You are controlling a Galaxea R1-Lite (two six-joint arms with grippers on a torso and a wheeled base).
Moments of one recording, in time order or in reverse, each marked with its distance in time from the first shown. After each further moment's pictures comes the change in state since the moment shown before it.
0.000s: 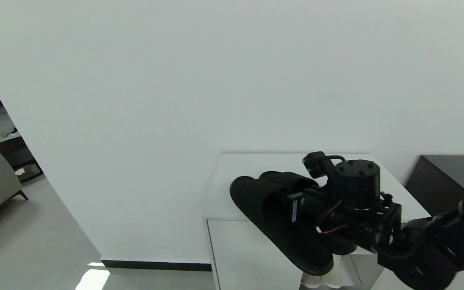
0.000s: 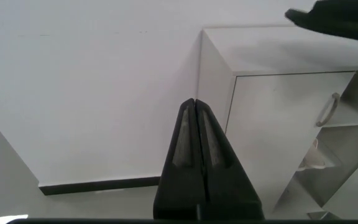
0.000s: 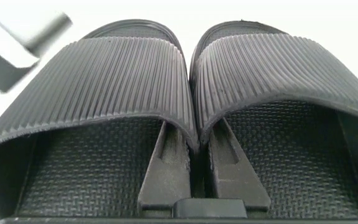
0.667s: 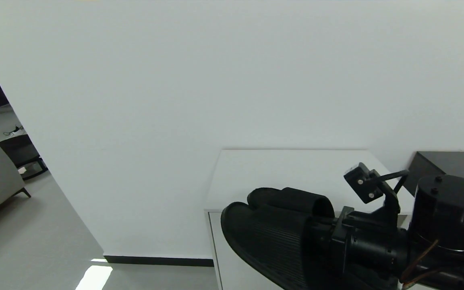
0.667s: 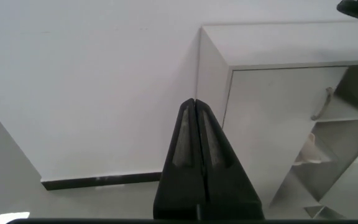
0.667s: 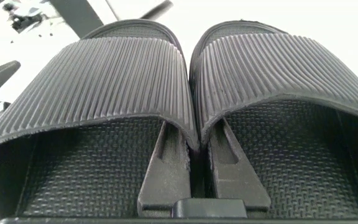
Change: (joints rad) left arm 0.000 0.000 0.000 0.000 0.000 0.001; right arm 0.066 -0.291 0.283 -0.071 0.275 0.017
